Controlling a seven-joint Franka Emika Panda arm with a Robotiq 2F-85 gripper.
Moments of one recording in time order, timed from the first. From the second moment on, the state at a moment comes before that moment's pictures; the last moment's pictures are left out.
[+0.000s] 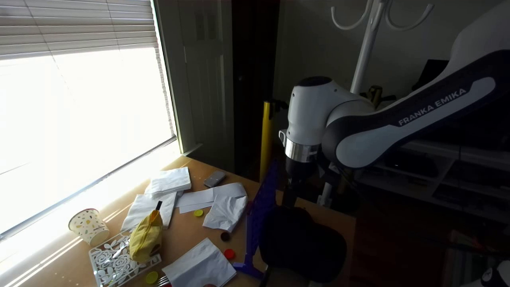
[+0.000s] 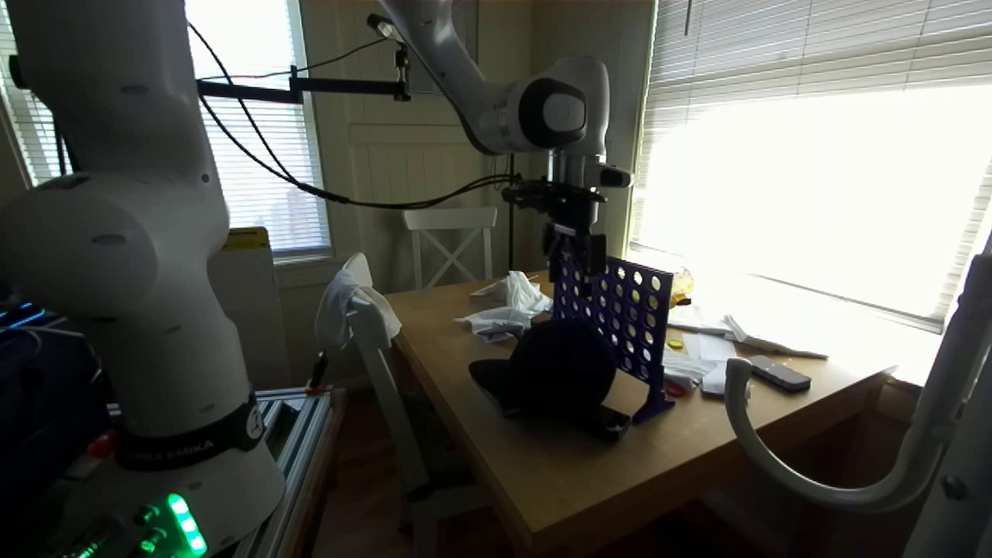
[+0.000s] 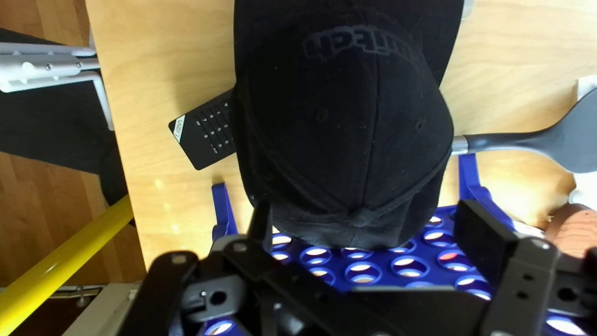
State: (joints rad) arm 0.17 0.07 0.21 -2.22 -0.08 2.29 0.19
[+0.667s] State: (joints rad) arm 0.17 0.14 0.20 -2.21 -0.08 2.31 0.19
